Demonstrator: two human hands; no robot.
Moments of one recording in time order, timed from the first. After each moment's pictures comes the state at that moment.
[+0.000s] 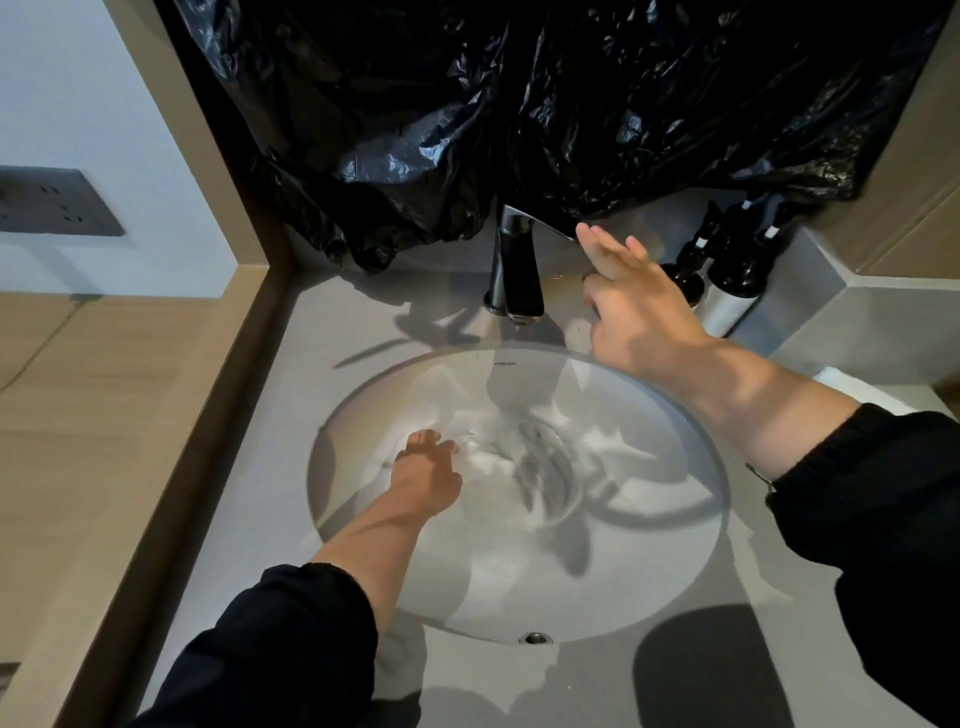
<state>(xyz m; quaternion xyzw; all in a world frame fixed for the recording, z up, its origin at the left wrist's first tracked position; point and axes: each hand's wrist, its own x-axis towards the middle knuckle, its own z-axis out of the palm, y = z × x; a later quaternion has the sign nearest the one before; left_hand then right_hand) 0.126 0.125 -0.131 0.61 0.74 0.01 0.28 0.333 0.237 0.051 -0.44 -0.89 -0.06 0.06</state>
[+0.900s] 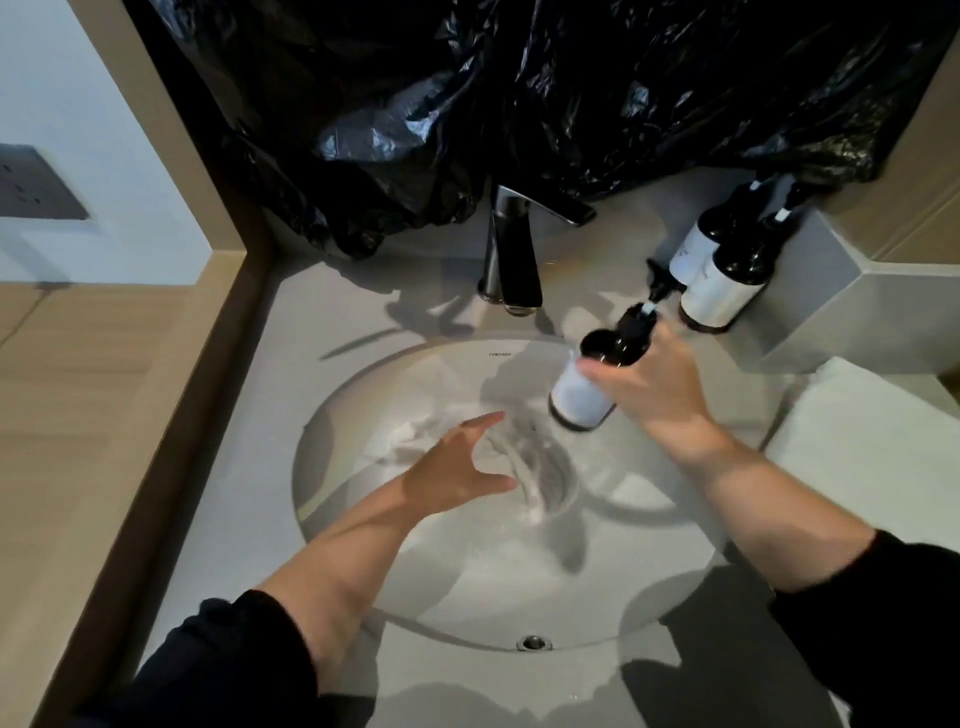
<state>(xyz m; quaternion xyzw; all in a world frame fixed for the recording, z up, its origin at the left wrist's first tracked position) 0.146 0.123 -0.100 0.62 0.59 0.21 0.47 0.343 0.189 0.001 -0.62 -0.62 0.31 0.36</state>
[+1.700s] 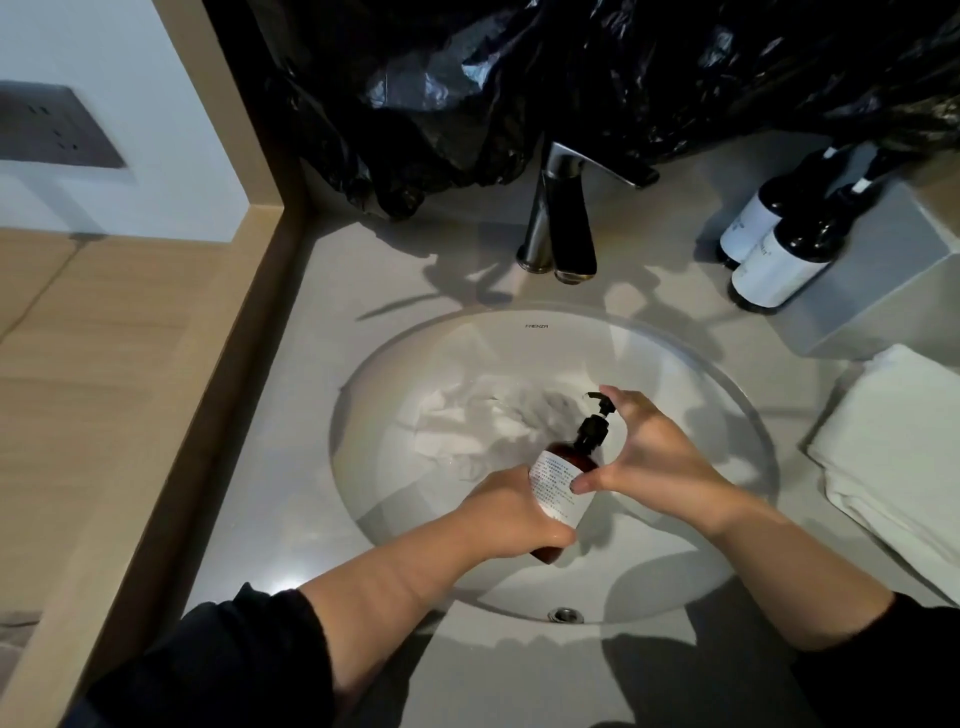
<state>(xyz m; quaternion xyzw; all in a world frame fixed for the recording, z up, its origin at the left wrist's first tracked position) 0.183 0.070 -0.089 0.55 0.64 0.09 0.52 0.342 0.133 -0.041 -0.60 -0.72 0.34 0.05</state>
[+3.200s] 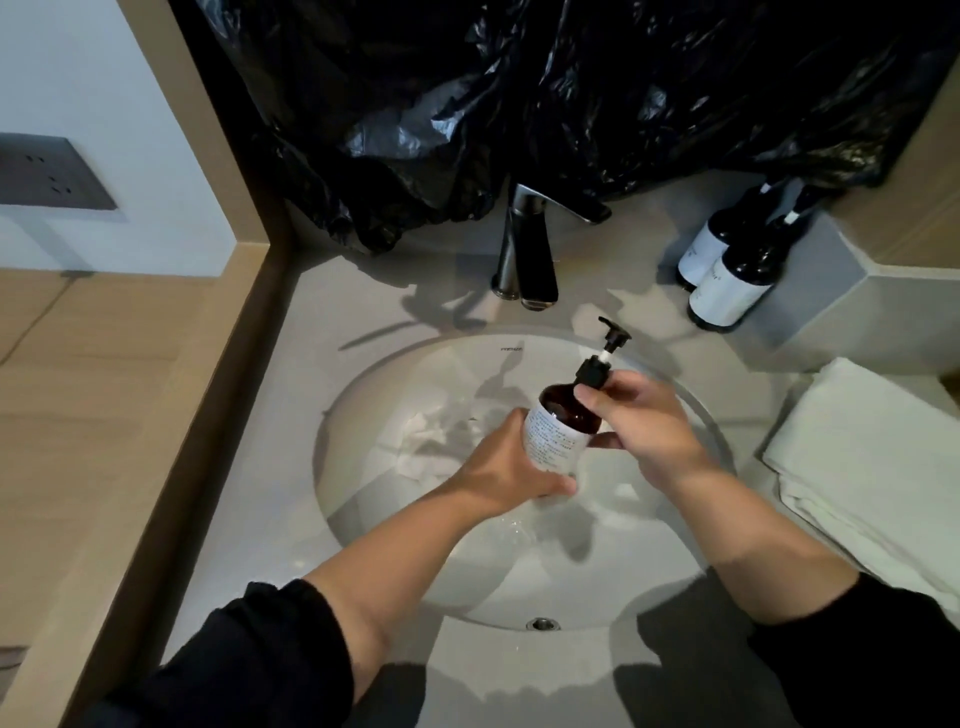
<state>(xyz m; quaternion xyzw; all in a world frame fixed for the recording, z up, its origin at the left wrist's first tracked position) 0.189 0.110 -0.063 0.53 0.60 0.28 0.54 0.333 0.151 -0.004 -0.61 -0.50 0.52 0.34</state>
